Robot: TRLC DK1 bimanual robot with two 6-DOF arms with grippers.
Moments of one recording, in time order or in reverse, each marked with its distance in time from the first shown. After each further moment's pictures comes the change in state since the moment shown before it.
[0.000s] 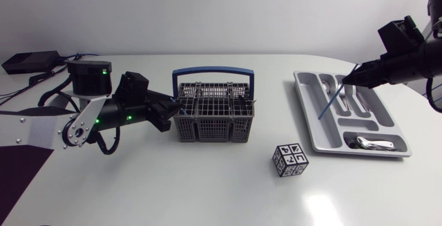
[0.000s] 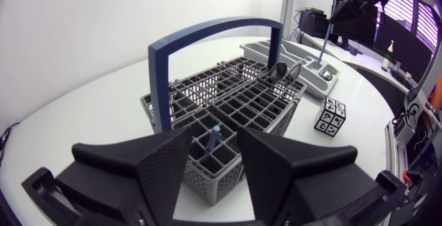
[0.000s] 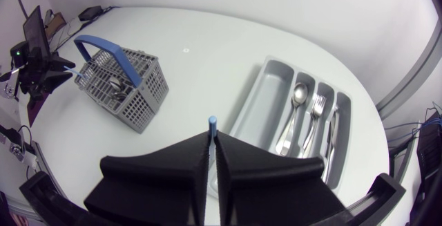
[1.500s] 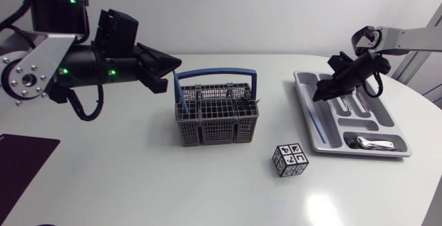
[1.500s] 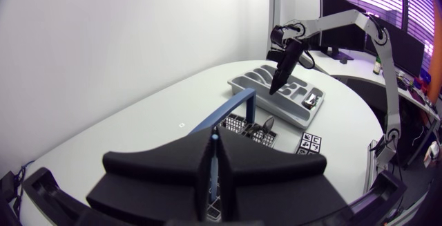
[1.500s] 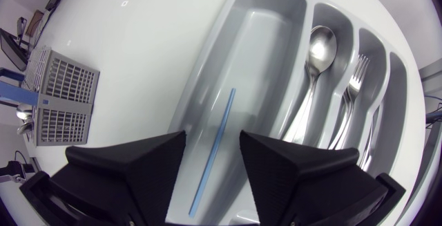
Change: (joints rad) left arm -0.081 -0.212 0.292 -0.420 -0.037 0.014; right arm -0.023 0.818 0.567 -0.143 0.084 -0.005
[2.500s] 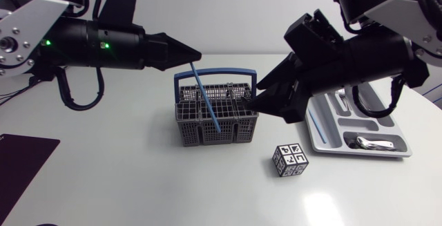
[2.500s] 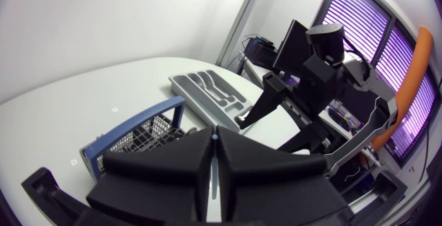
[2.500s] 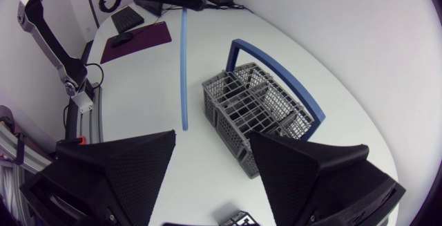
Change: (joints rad) left arm -0.059 0.018 0.157 -0.205 0.245 -0.322; right arm 0.676 -0.902 -0.600 0.206 -0.150 -0.012
